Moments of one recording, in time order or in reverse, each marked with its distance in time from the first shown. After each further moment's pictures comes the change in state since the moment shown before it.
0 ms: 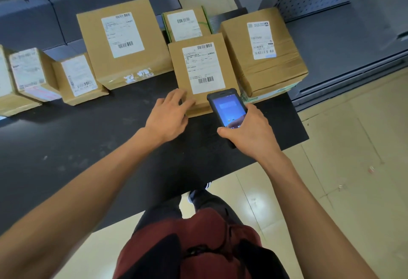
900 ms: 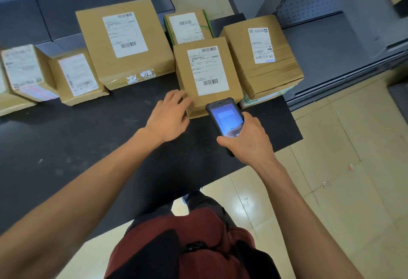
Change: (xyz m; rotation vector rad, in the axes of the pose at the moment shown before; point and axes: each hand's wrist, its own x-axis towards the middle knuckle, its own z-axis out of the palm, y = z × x) left_hand -0.008 -0.021 -0.007 -0.166 -0.019 -0.025; right_hand -0.020 -0.017 0.028 -0.130 0.036 0.044
